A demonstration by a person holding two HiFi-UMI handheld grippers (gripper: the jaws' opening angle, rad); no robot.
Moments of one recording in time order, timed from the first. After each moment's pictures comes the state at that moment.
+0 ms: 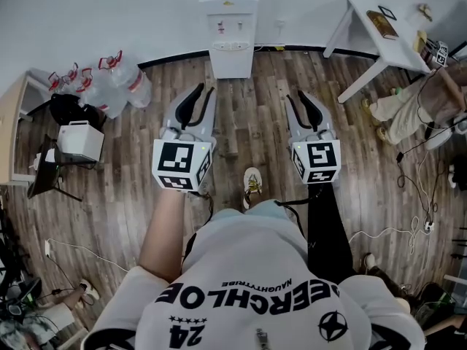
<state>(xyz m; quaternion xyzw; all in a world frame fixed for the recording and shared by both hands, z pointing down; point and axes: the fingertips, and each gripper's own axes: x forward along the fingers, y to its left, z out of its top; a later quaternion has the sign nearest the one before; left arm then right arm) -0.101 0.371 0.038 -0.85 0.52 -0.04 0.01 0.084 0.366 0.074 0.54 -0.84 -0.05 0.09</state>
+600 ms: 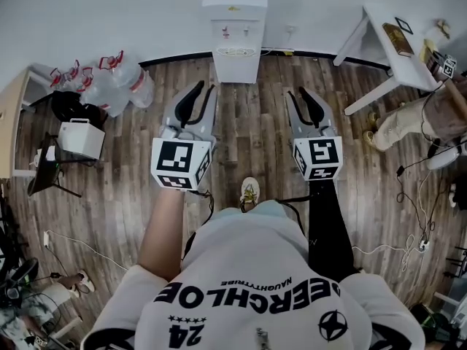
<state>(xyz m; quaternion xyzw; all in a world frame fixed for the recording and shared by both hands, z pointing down) -0.086 0.266 0.040 -0.84 0.54 -0.05 0.01 0.098 0.245 0.079 0.51 -0.86 -0.04 0.09</state>
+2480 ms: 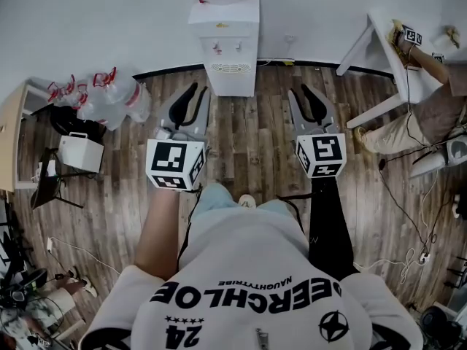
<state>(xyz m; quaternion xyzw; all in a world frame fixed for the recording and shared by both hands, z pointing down) -0.050 0.138 0.054 -0.83 0.55 -0.08 0.01 0.152 0.109 0.090 0.50 -0.86 -0.03 0.07</state>
